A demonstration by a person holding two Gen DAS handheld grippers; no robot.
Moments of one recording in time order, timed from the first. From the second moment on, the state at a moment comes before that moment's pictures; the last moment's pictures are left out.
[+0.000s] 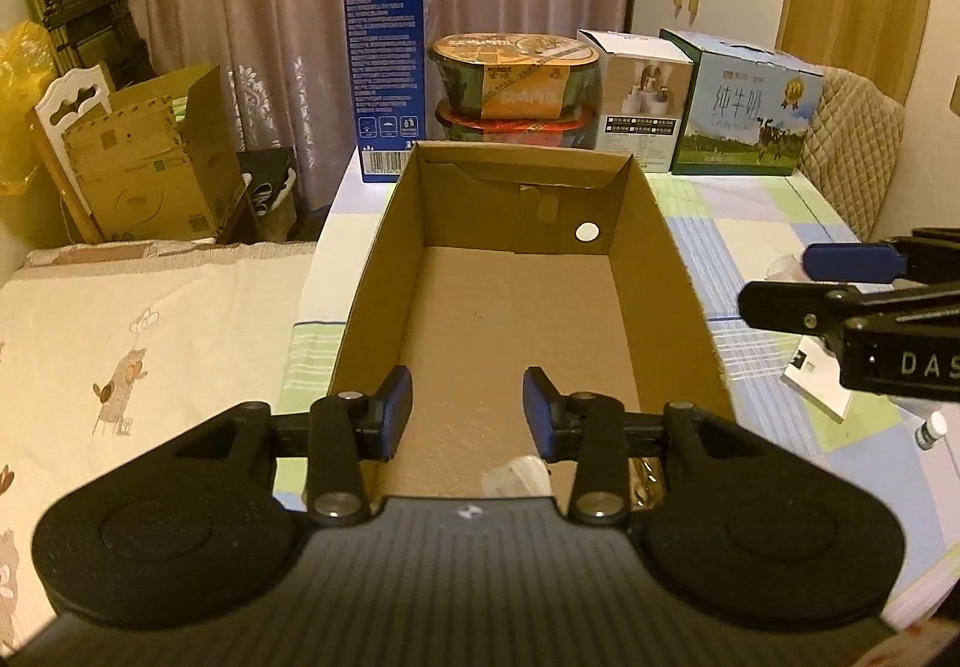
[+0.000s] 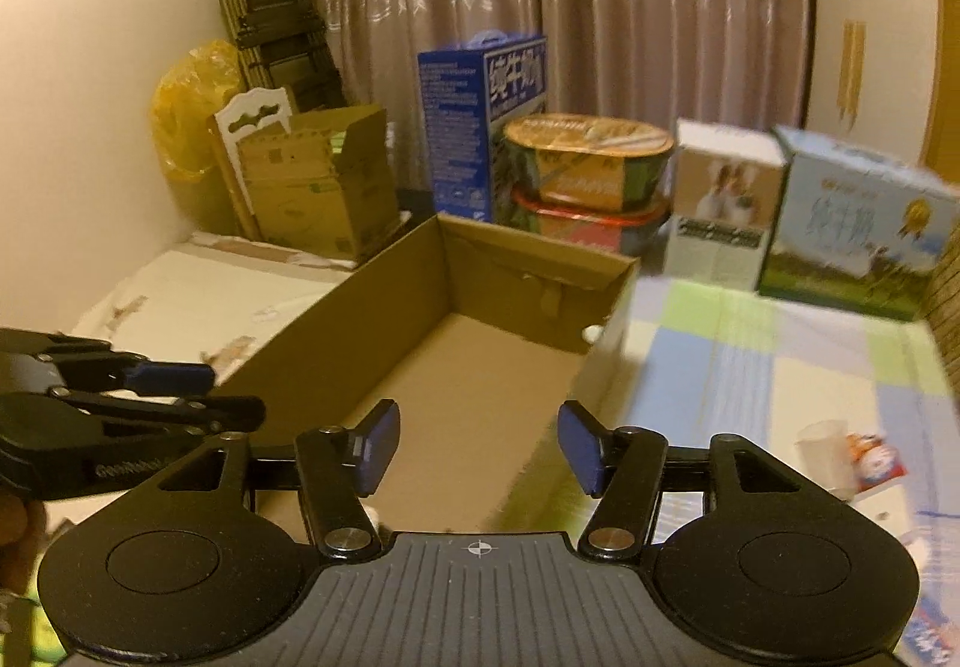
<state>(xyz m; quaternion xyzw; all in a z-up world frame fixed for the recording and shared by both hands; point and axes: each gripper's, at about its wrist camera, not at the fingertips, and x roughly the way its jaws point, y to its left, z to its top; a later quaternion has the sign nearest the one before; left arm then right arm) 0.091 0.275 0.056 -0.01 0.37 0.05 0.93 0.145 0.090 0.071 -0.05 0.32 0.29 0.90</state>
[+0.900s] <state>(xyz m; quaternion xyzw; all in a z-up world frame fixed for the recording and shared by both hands) 0.079 0.125 0.088 -0.01 0.35 -0.04 0.94 0.100 -0.092 0.060 -0.01 0.36 0.12 0.92</state>
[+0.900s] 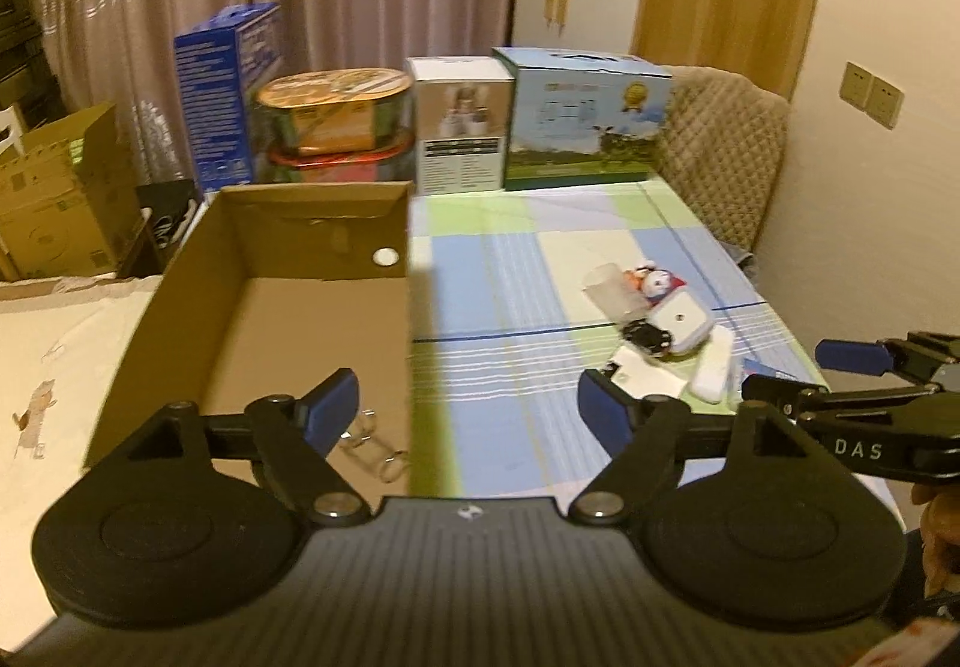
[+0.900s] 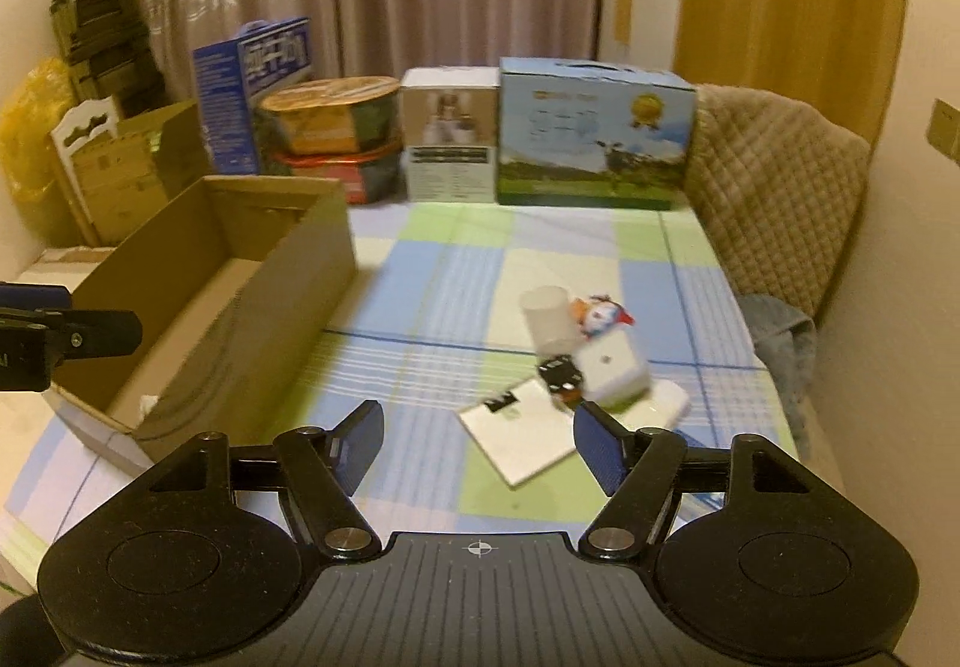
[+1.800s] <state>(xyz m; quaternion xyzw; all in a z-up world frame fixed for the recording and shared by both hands) 0.127 0.014 -0.002 0.01 0.42 -0.10 0.90 0.097 -0.217 -0.025 0.06 0.46 0.03 0.89</state>
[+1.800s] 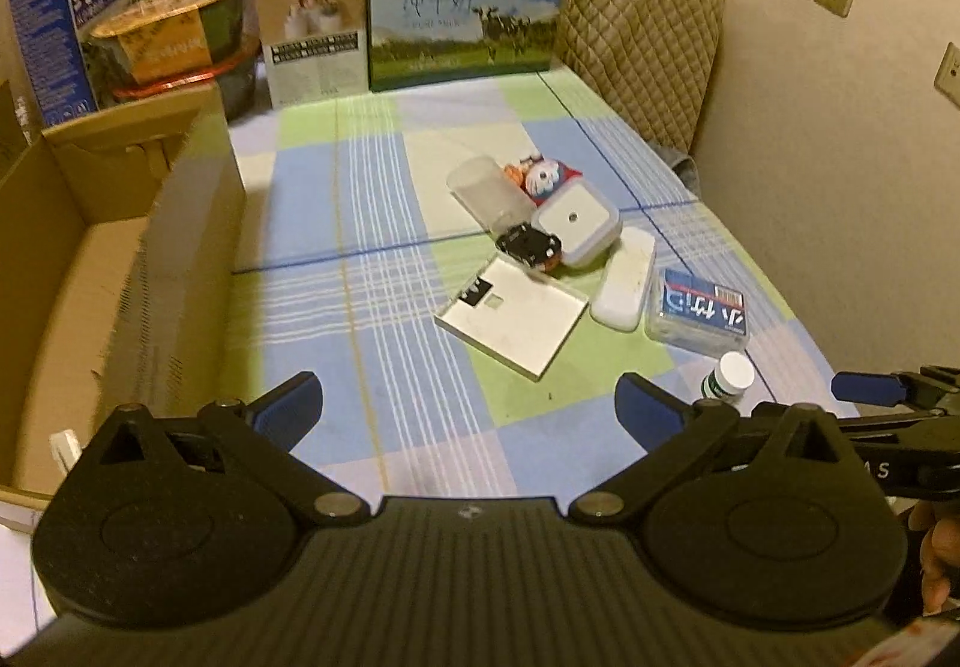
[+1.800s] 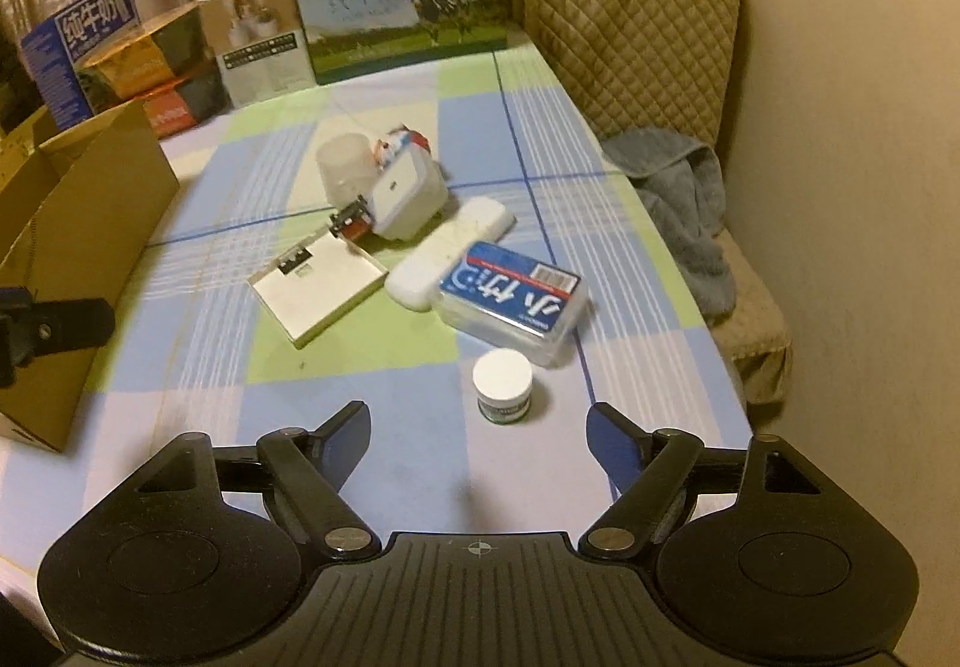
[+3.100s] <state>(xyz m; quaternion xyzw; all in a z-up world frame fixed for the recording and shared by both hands) 0.181 -0.013 -0.083 0.03 0.45 -0.12 0.88 0.120 -0.225 -0.090 0.10 0.40 0.04 0.91</state>
